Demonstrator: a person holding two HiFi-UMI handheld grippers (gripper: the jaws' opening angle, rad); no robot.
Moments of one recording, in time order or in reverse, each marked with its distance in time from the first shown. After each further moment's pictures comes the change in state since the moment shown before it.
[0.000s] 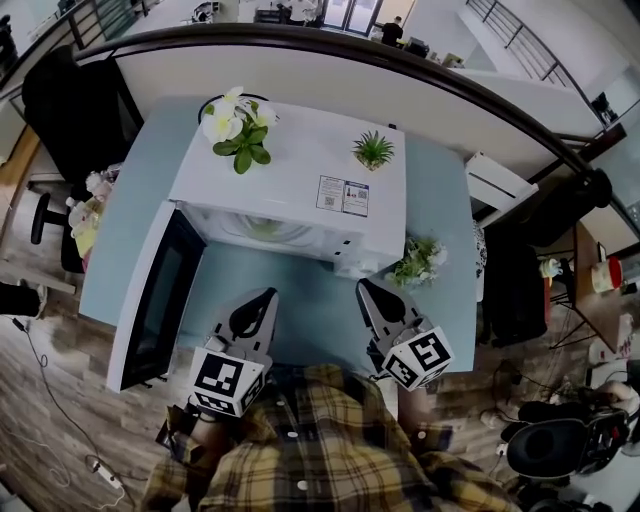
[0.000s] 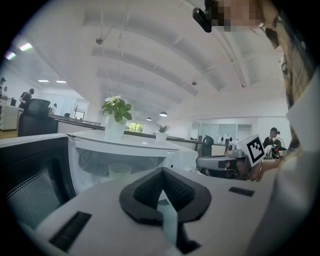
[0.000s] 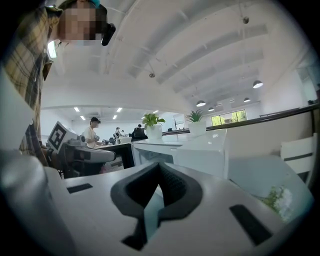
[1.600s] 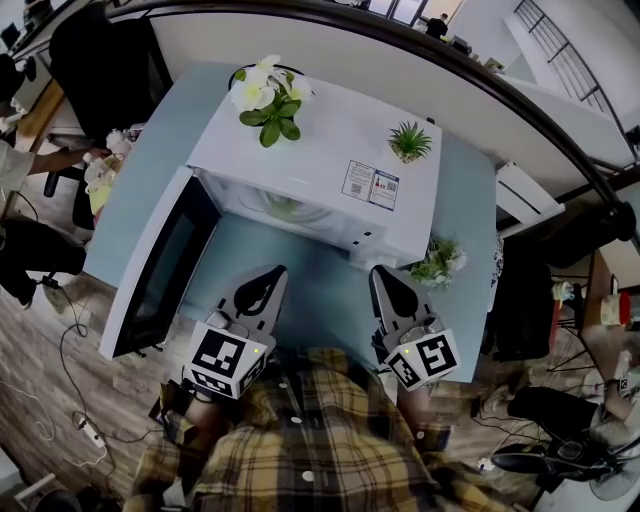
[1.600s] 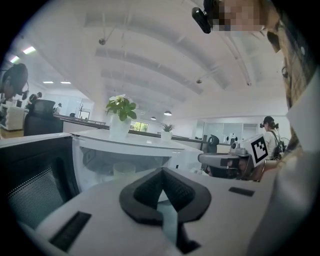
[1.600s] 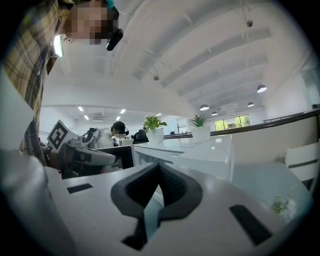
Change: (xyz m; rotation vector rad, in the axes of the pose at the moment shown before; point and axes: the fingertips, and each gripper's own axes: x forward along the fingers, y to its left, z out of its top) left arm 0.005 0.010 0.000 -0.017 0.011 0.058; right arm 0.013 -0.001 0.011 -0.045 -0.040 0.028
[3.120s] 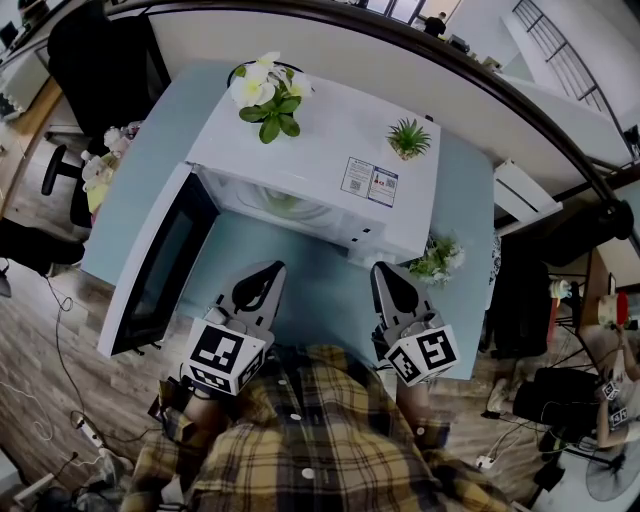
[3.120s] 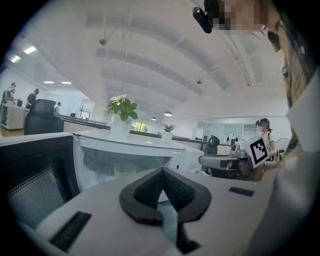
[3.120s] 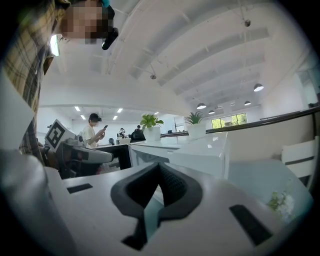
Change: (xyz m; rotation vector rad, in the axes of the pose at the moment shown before) left arm 0.000 0.002 0.000 -0.004 -0.008 0.003; right arm -0.002 -0.008 -0.007 0.023 0.017 -0.030
